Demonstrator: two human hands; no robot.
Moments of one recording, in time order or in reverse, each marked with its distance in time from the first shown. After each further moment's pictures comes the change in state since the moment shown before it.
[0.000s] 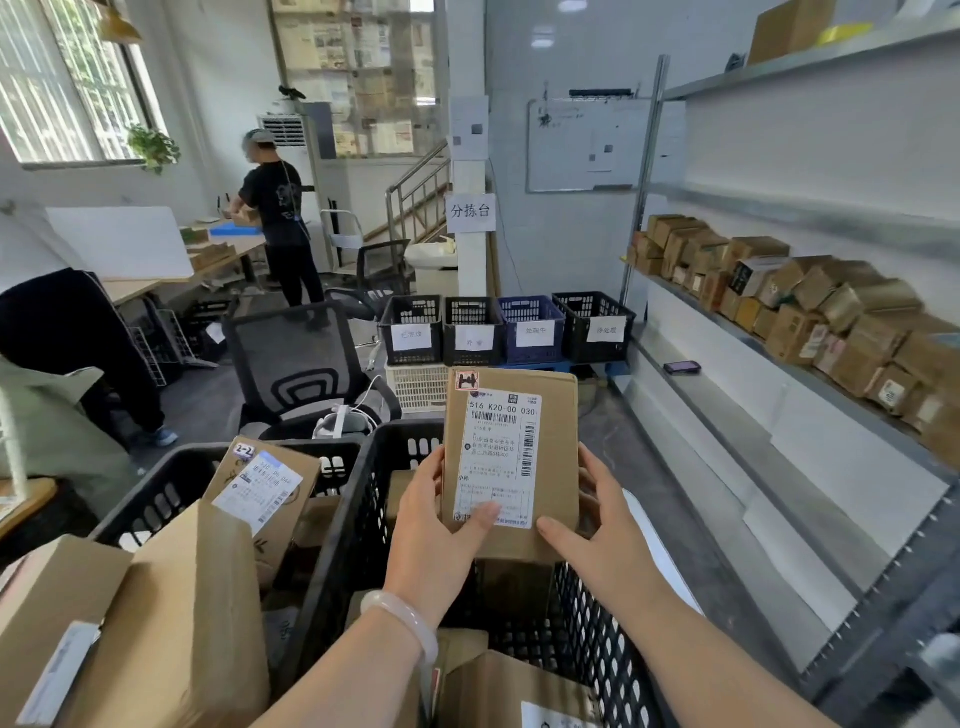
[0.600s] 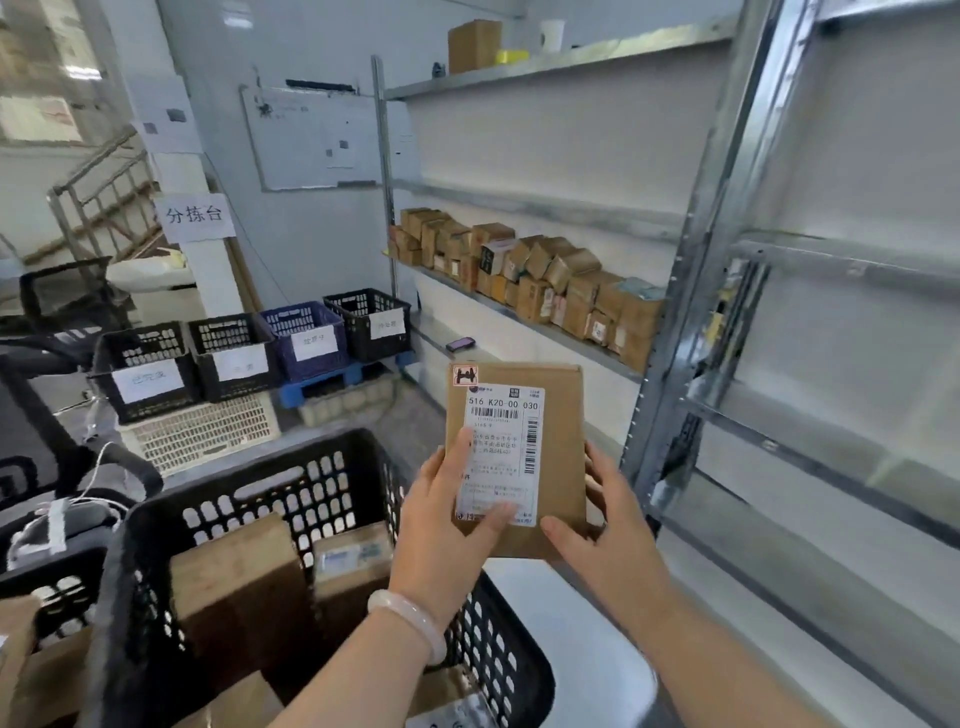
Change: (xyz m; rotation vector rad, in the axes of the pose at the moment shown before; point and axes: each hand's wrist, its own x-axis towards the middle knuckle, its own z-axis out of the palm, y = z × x) left_hand -0.008 0.035 0.109 -0.087 -0.524 0.361; right_hand -0.093 -0.010 -0.088 -0.260 0.544 0.086
